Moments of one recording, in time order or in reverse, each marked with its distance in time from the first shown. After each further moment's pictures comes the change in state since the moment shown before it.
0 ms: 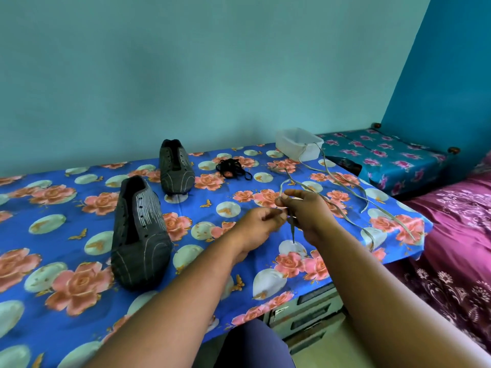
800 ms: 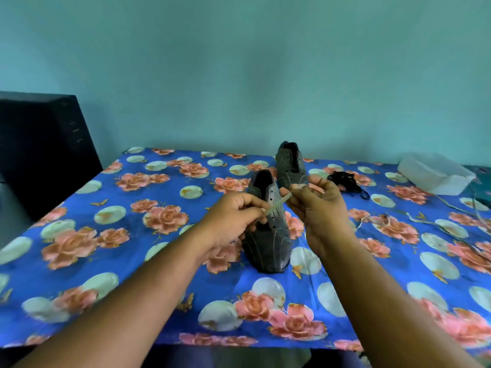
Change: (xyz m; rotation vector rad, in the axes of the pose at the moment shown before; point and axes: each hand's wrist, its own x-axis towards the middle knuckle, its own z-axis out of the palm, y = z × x) left_hand -0.173 0.000 -0.202 0.047 0.494 0.016; right_hand -0.077 -0.030 0.225 0.461 -0.327 -0.102
